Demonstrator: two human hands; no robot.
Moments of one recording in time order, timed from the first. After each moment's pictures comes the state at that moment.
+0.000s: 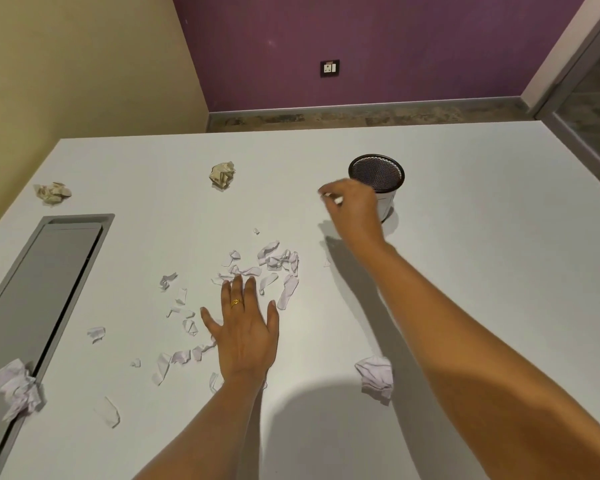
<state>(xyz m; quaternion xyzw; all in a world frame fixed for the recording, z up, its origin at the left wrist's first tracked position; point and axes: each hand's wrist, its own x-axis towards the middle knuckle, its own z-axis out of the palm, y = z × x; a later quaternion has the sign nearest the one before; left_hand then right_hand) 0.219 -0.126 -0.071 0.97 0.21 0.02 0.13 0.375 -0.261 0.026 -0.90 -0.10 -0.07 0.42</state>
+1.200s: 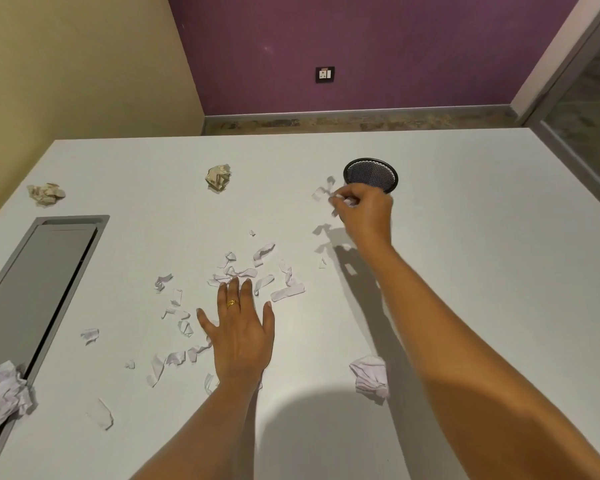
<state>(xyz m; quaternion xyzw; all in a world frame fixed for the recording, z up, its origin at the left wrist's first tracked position) 0.219 -0.127 -0.072 0.97 0.20 0.04 0.14 0.371 -0.274 0.028 -0.86 0.02 -0.09 0.51</state>
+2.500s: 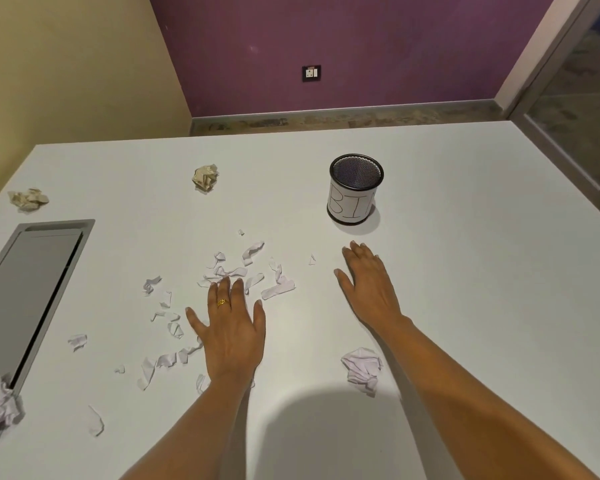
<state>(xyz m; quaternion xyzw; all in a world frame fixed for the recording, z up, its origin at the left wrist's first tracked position) 0.218 -0.128 -0.068 0.97 0.19 0.04 0.13 0.304 -0.327 -0.070 -0.96 -0.09 0.03 0.26</state>
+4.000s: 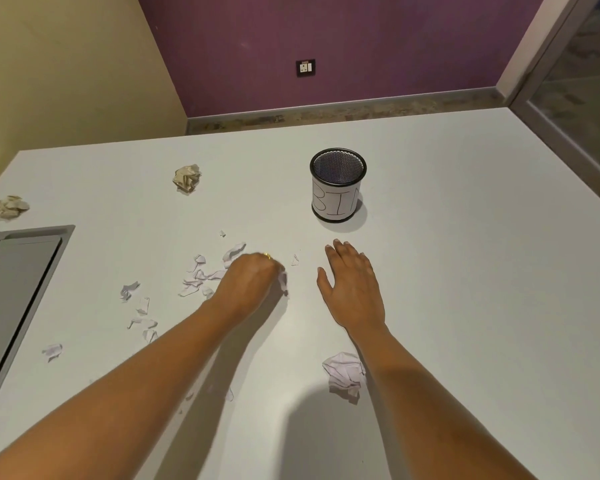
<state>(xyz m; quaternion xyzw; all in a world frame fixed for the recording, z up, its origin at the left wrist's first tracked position) 0.298 -0.148 -0.014 0.98 -0.15 -0.05 0.12 0.303 -0.322 -0.080 -0.98 -0.08 -0.03 0.20</state>
